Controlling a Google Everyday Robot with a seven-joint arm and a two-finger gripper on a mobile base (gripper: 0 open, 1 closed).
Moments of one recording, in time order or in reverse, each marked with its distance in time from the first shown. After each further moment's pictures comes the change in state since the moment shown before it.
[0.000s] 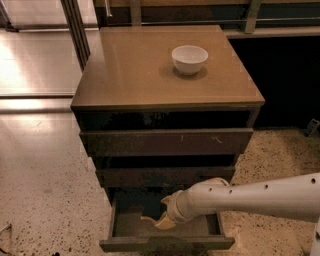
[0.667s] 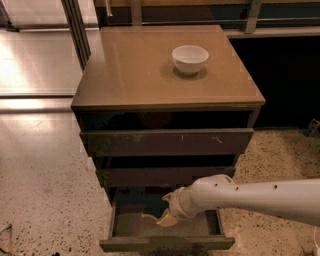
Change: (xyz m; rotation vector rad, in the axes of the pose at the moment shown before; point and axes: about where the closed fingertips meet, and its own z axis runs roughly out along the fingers) arm -0.006 -0.004 -0.016 -0.007 -0.017 -0.011
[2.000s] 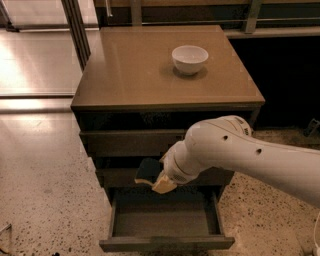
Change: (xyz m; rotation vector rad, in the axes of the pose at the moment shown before) arm -0.126 -0.016 -0.175 0.106 0.090 -0.039
